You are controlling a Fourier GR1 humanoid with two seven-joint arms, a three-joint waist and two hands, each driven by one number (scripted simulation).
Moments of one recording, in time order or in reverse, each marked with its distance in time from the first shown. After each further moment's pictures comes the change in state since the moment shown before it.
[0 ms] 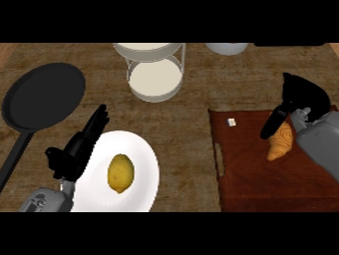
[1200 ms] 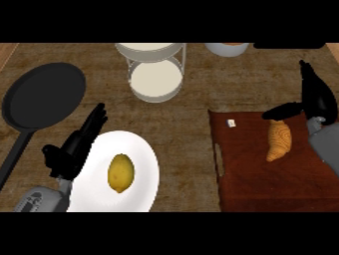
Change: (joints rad) left arm -0.011 0.033 -0.016 -0.010 0.029 0.009 0.014; right arm 0.109 0.041 -0.143 0.274 -0.023 -0.501 -0.604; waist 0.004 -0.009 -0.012
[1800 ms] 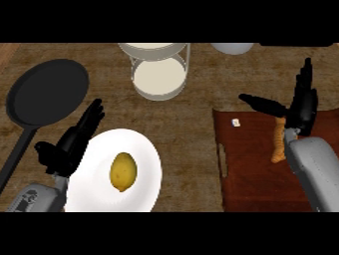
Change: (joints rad) left arm -0.014 0.018 0.011 -0.022 0.021 -0.001 0.010; right arm 0.130 0.311 -0.338 -0.063 -0.338 -0.297 -0.635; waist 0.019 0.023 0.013
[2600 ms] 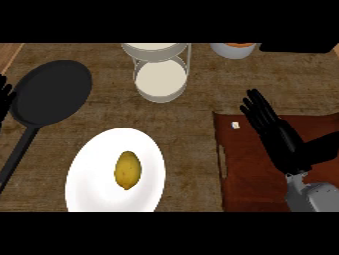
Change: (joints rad) left arm -0.025 0.278 0.279 0.017 0.100 0.061 0.123; right arm 0.296 -0.032 0.171 -0.440 -0.386 0.628 0.046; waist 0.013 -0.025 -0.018
